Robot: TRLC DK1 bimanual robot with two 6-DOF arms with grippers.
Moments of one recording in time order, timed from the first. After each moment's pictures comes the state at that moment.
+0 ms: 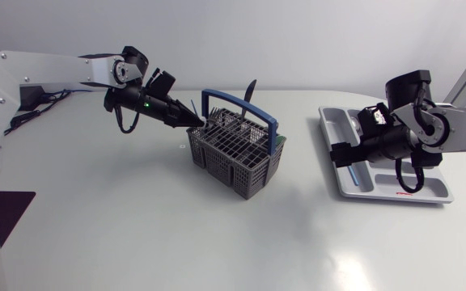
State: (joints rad) left arm -0.15 2.22 1.78 -0.71 0.96 0.75; right arm 0.04 1.54 0.89 -0.25 0.00 -0.13
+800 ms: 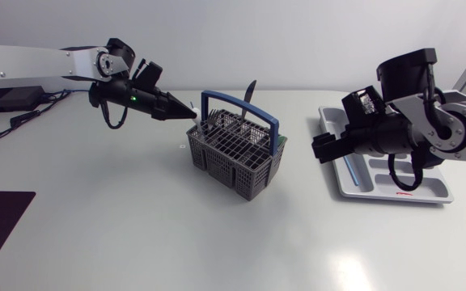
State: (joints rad) left arm -0.10 2.14 1.74 -0.73 1.02 0.79; right arm 0.24 1.35 0.87 -0.27 0.01 -0.14
